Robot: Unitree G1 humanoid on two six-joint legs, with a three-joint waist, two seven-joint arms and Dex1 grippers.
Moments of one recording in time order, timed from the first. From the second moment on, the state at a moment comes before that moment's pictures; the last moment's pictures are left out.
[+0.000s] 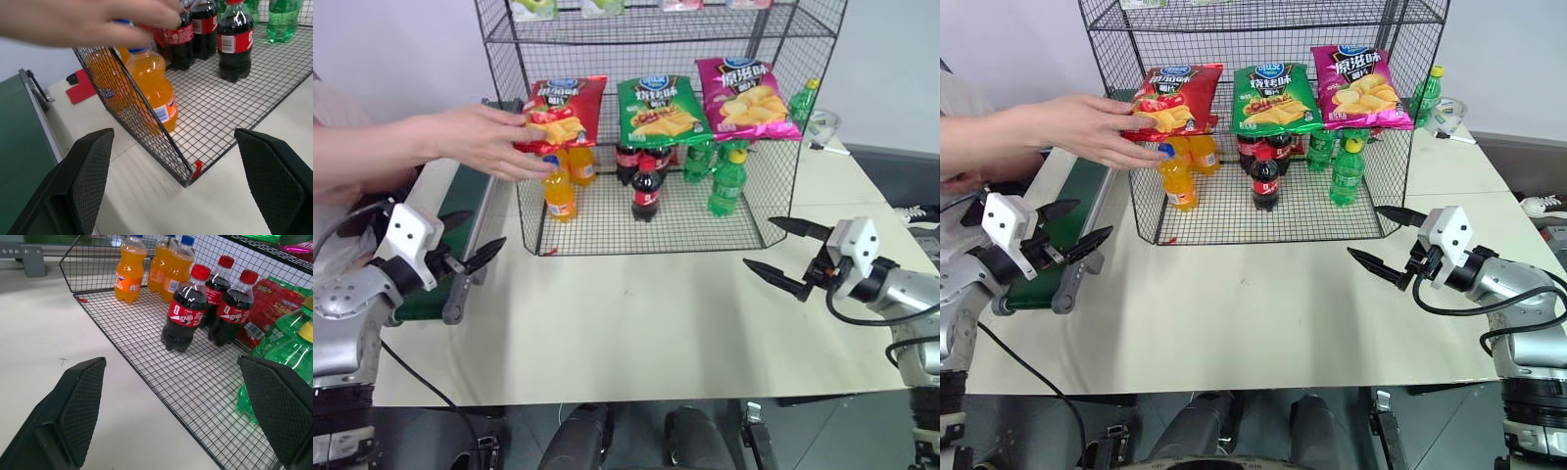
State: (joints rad) left arm -0.16 0.74 0.33 0.03 -0.42 0.15 -0.87; right arm -0.15 -0.75 -0.26 -0.01 0.43 0.01 1.04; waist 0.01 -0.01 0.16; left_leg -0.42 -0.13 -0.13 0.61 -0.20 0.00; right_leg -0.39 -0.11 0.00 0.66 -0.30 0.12
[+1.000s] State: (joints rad) left arm -0.07 0.74 0.41 0.02 -0.42 0.06 -0.84; right arm -0.21 -0.73 -0.21 0.04 0.42 0.02 1.09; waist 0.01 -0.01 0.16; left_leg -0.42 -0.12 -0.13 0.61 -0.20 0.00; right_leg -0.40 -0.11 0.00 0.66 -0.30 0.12
